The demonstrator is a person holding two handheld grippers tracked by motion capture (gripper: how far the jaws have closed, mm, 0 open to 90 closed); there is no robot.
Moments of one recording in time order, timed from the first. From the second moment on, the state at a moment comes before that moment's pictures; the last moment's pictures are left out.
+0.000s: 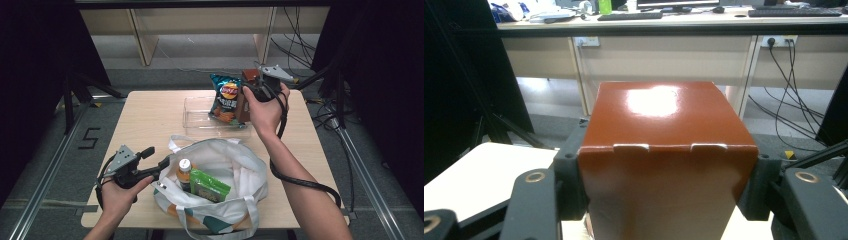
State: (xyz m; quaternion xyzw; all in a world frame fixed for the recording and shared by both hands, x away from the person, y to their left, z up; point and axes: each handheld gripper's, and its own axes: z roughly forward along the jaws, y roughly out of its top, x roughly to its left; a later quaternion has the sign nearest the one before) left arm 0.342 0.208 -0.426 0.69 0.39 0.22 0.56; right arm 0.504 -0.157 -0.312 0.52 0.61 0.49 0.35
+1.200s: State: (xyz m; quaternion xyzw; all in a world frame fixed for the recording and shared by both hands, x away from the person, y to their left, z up) left arm 0.340 0.208 -0.427 0.70 0.39 0.22 0.56; right arm 0.521 -0.147 -0.331 0.53 0.61 0.46 0.36
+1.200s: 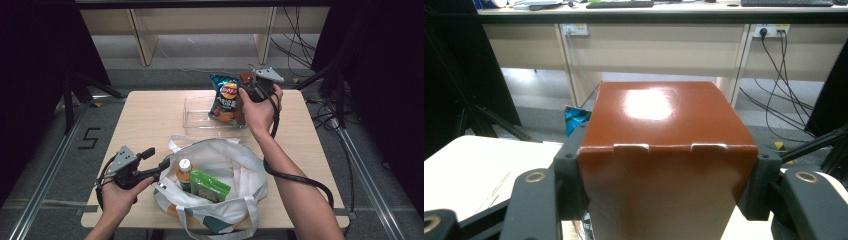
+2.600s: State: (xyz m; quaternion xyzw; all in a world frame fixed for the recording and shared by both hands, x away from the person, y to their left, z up) left arm 0.340 0.207 -0.427 0.70 0.39 0.21 0.56; right arm 0.533 -0.145 -0.351 0.55 0.61 0.45 0.36
